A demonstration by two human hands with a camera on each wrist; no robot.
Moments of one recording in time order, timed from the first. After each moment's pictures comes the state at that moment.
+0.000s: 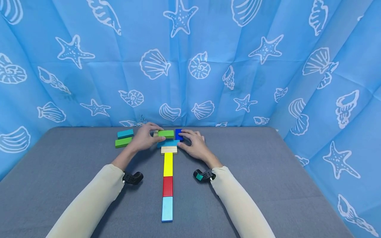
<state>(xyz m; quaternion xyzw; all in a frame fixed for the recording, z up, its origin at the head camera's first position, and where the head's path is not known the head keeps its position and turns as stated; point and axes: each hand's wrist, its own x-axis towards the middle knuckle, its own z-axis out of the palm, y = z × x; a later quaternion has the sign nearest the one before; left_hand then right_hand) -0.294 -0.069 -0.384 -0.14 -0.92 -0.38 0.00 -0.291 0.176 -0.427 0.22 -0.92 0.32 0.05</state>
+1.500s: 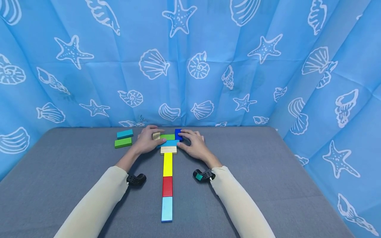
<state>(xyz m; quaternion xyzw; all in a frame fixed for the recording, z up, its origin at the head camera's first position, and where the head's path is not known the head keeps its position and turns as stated) -0.298 -0.064 -0.407 -0.12 -0.93 -0.35 0.00 -0.288 0.176 -0.425 0.22 -0.92 0.32 0.05</state>
